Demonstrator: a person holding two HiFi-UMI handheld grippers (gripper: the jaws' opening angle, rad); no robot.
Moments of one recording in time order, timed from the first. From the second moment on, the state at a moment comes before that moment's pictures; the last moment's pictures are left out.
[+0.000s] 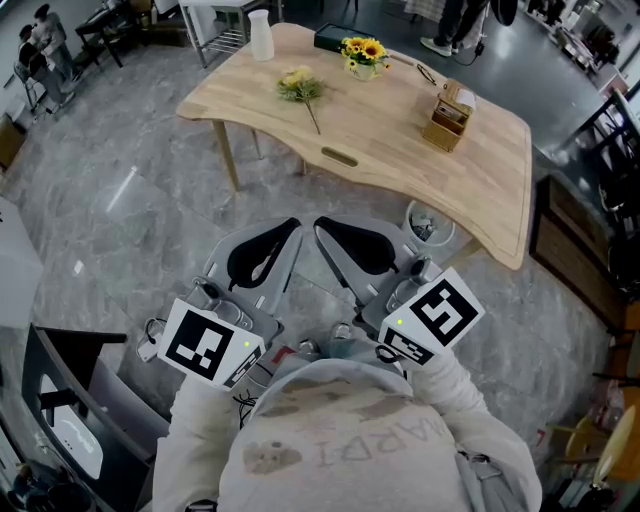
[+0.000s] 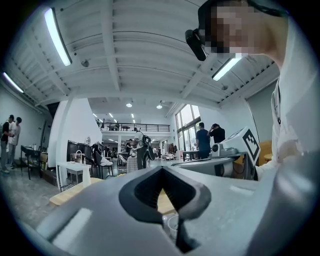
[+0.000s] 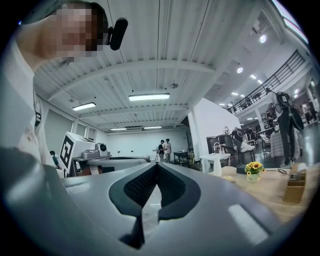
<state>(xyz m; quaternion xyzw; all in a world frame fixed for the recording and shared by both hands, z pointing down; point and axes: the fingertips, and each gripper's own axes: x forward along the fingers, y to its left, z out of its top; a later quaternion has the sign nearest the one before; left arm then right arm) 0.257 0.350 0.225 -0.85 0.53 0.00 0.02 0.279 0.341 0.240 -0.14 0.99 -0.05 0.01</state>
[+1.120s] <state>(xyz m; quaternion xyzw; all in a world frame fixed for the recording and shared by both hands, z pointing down) 0.177 0.234 0.247 -0.84 0.54 0.01 0.01 0.219 0.209 0.271 -0.16 0.98 -0.07 -0.01</state>
